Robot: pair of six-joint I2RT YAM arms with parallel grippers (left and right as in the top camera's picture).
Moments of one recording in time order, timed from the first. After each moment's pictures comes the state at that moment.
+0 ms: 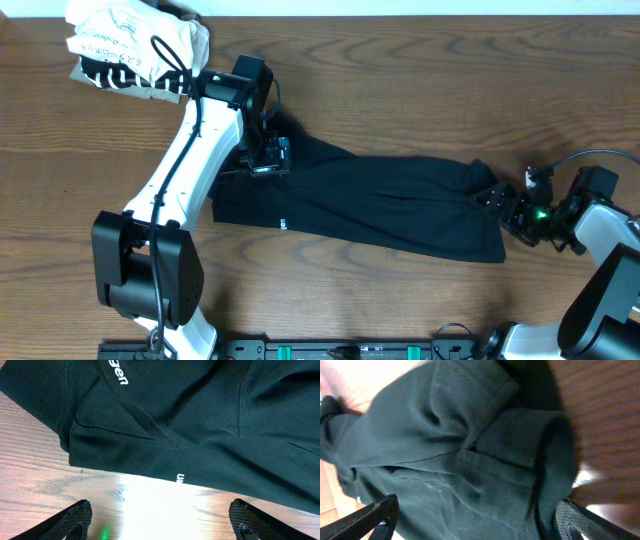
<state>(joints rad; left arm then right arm) -0.26 1.83 1.55 -1.32 0.07 -0.38 -0.50 1.60 0.70 -0.55 -0.69 0.00</state>
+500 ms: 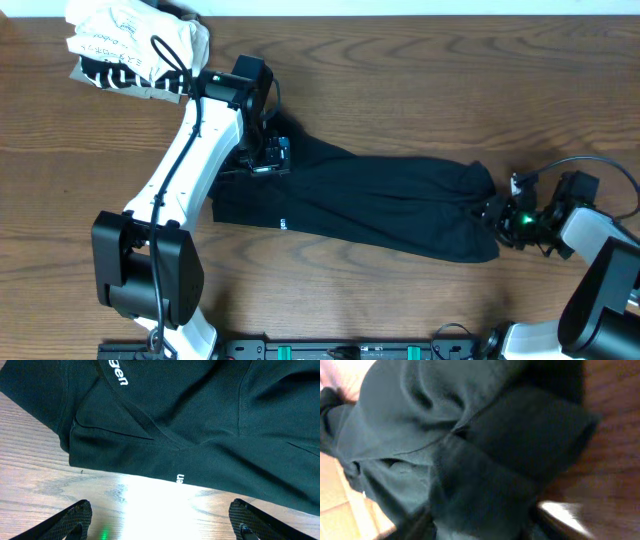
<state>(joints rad) -0.26 1.83 1.55 -1.32 0.07 -0.38 -0.44 1.62 0.65 -0.48 -0.69 0.08</state>
